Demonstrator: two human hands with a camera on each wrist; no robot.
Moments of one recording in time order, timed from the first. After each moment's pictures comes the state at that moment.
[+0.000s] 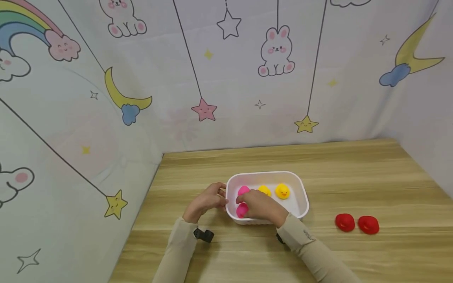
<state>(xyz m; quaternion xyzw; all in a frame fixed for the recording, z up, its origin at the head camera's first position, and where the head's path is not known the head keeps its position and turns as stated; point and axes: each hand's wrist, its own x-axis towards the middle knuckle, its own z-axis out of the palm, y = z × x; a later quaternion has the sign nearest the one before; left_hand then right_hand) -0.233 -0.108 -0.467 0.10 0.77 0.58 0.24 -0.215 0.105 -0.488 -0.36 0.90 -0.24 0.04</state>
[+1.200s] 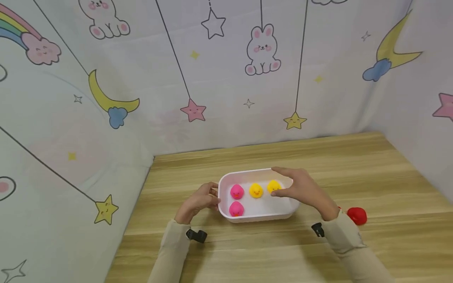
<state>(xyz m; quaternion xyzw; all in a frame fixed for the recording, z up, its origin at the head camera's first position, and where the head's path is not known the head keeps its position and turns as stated) -0.232 -0.105 -0.468 0.09 0.77 0.58 0.25 -0.182 0.232 -0.430 -0.21 0.91 -0.35 -0.05</state>
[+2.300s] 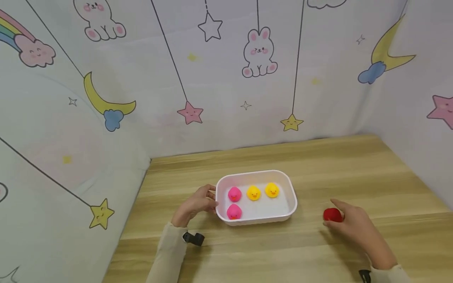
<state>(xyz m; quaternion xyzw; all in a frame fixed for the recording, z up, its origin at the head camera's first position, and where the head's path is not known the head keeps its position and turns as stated) -0.234 -0.106 -0.472 0.10 0.76 0.59 0.26 -0.095 0.337 -0.499 -0.07 0.96 -0.24 -0.11</state>
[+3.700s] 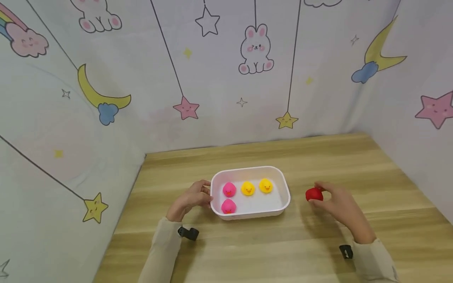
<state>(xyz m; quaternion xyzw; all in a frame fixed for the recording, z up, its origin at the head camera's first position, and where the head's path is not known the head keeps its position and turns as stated) -0.233 -0.109 -0.471 0.11 0.76 0.59 0.25 -0.122 0.325 -0.467 -0.09 0.94 -0.29 -0.12</state>
